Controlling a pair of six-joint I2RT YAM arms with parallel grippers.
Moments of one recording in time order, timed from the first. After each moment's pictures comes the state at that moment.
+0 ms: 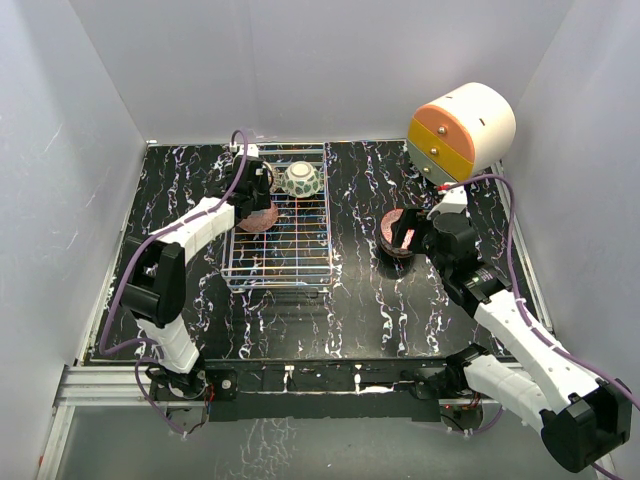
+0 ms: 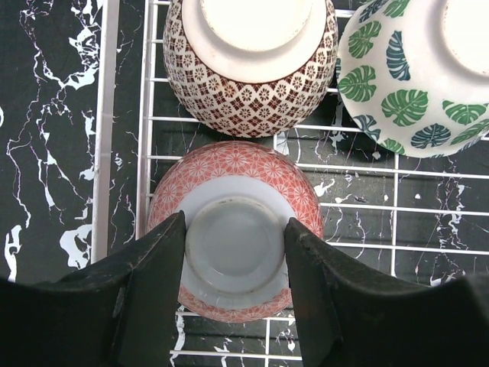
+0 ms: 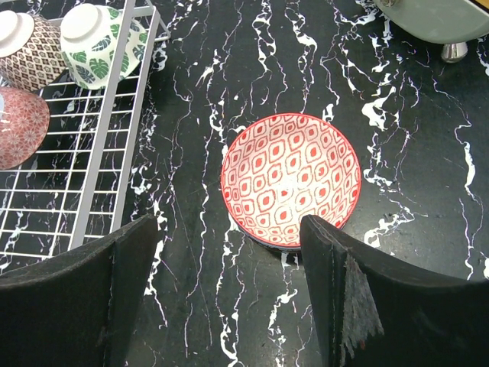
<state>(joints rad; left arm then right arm) -0.37 1.75 1.25 -0.23 -0.33 -0.28 0.42 0.88 0.70 -0.18 0.24 0.34</state>
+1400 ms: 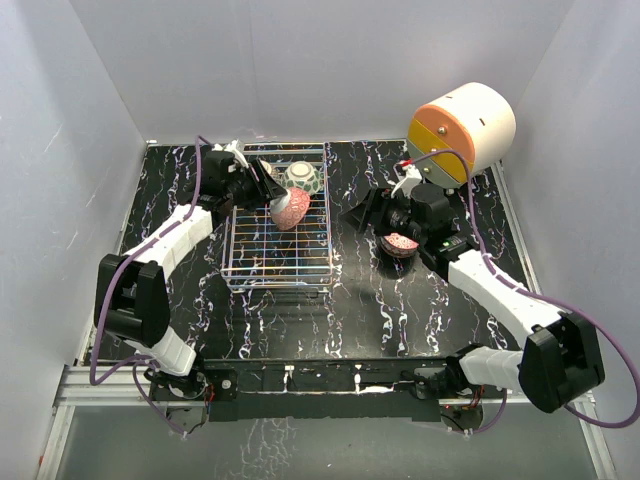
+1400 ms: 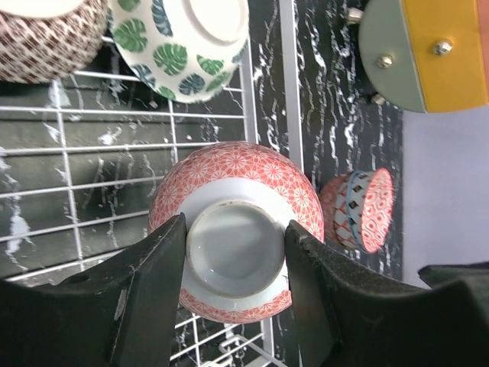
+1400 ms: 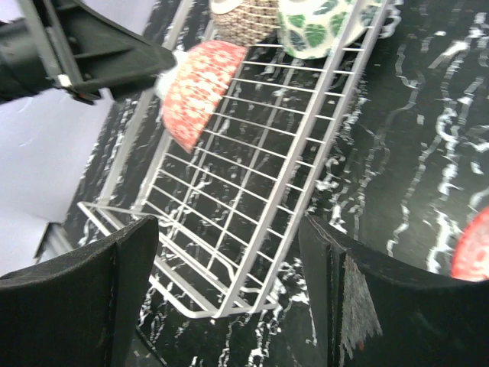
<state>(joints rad) -0.27 1.60 1.19 -0.17 0.29 -0.64 0.42 1.20 0.84 0.05 -0.28 0.54</state>
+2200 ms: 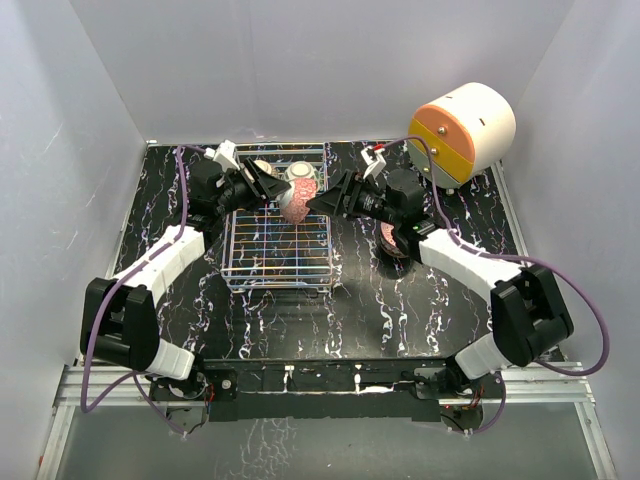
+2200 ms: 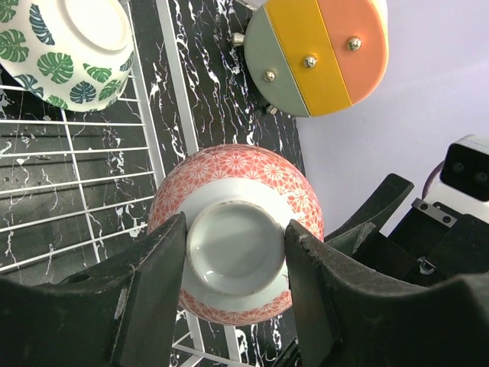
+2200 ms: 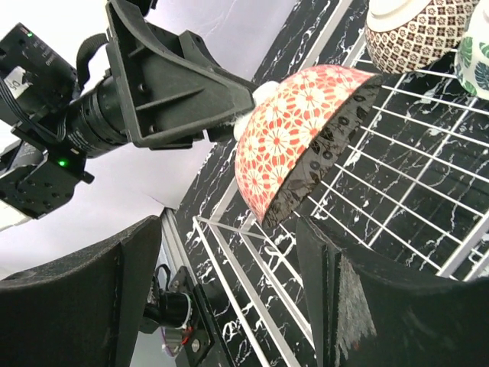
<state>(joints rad) -0.26 1.44 0.98 0.17 0.44 -0.86 0.49 1.46 0.96 0.41 -0.53 0.80</state>
